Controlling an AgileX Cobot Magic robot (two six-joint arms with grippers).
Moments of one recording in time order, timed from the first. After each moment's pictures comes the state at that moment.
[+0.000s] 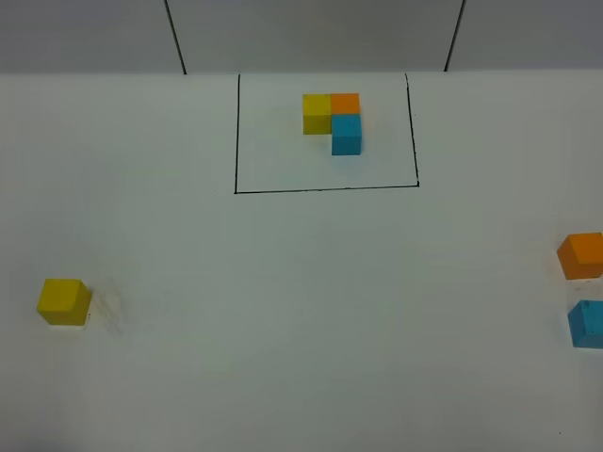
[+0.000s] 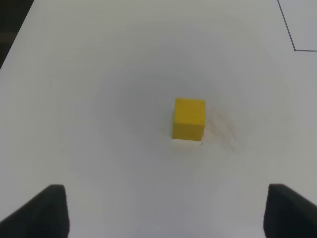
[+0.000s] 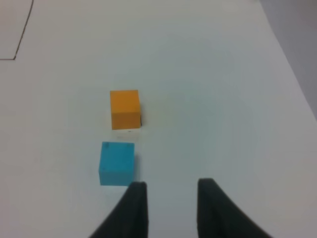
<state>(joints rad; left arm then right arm) 0.00 -0.01 -0.51 0.07 1.07 -0.06 0.00 -0.01 -0.50 -0.16 1.07 0.04</state>
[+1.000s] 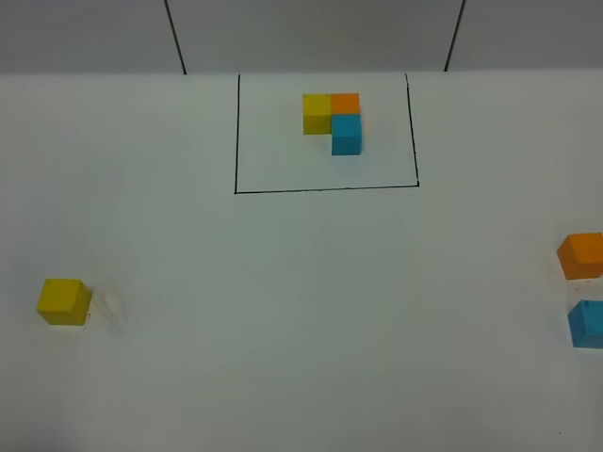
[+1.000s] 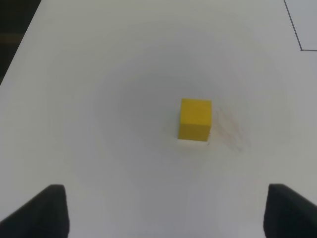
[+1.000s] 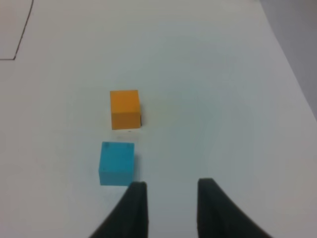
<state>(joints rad) 0.00 -0.01 -0.51 0.08 1.07 -0.06 0.00 -0.01 -0.50 -0.16 1.07 0.04</state>
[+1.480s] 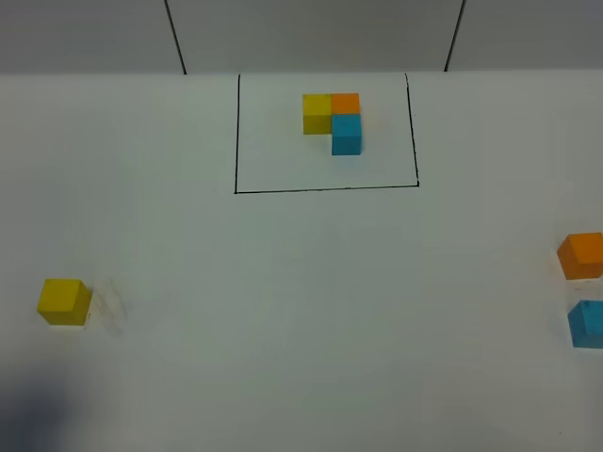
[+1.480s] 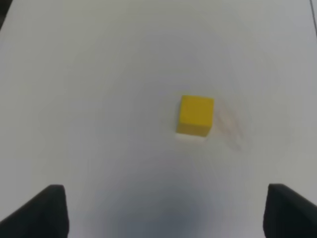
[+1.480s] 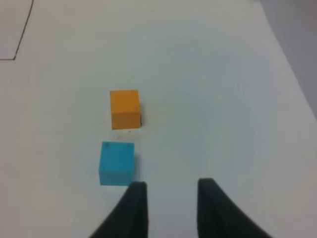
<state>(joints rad) 0.00 0.53 -0.70 0.09 1.00 -0.13 0.00 -0.01 -0.50 -0.16 1.07 0.04</state>
